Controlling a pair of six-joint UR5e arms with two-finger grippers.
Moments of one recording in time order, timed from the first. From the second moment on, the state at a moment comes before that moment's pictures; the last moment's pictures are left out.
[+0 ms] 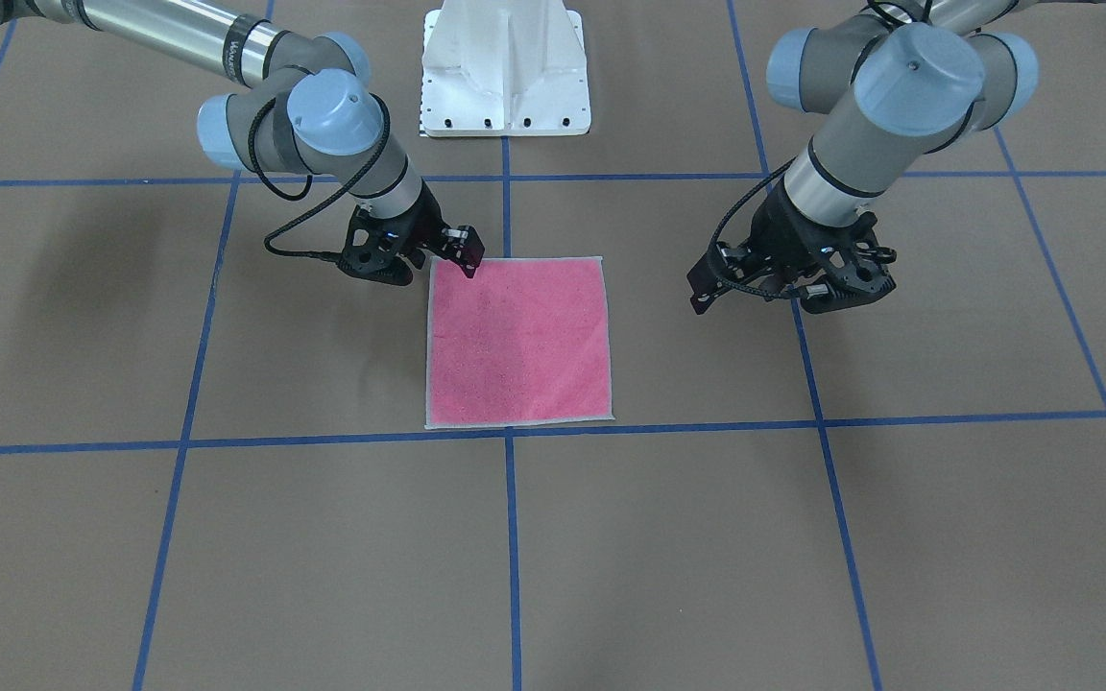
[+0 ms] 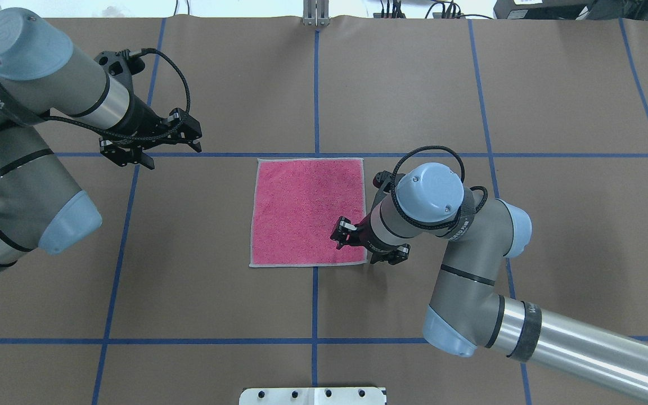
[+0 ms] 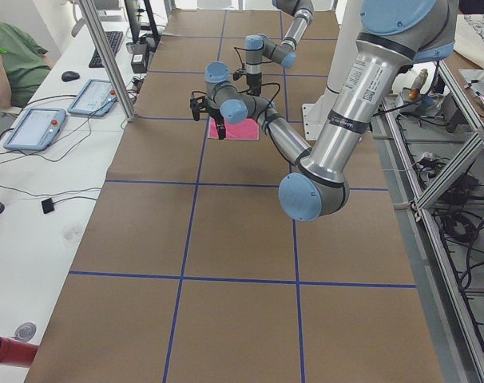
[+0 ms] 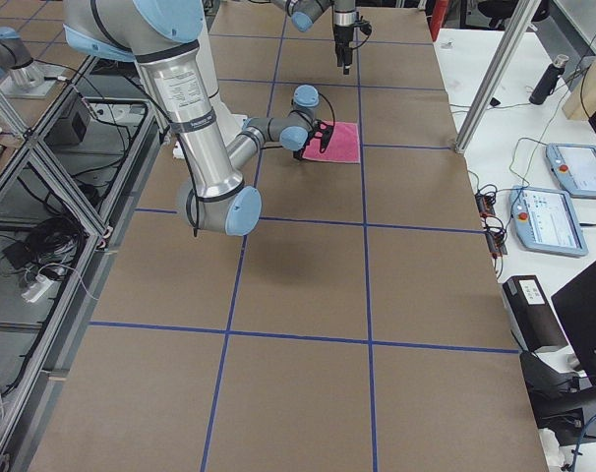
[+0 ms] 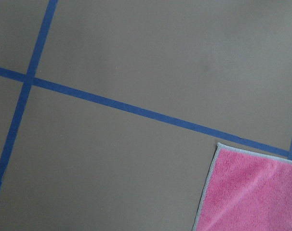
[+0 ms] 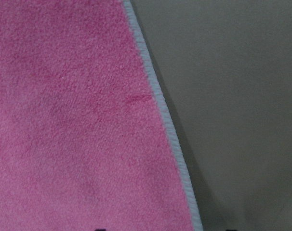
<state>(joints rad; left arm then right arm) -0.83 -2.02 -1.80 -1.76 -2.17 -1.33 0.46 -1.05 1.63 -1.18 1.98 1.67</state>
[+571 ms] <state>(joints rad) -0.83 -2.02 -1.80 -1.76 -2.17 -1.33 0.46 -1.06 1.64 -1.18 1.98 1.67</state>
